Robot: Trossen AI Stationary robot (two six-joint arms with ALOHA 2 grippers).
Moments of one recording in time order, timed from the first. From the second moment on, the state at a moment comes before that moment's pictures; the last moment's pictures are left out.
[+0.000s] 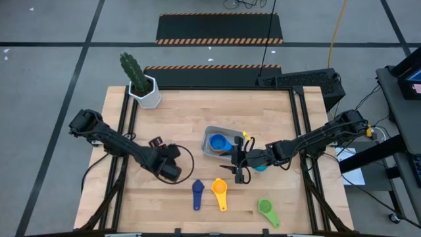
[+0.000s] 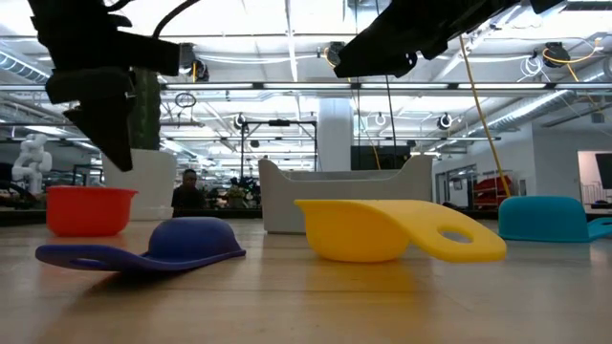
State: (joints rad) left arm -0.43 1.57 1.01 -1.03 -0.45 -0.93; right arm 0.31 1.46 0.81 0.15 0.31 0.09
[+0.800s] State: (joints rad) left arm -0.41 1.57 0.87 -0.78 -0.34 -1.16; right arm 0.31 1.46 0.81 0.15 0.28 0.11
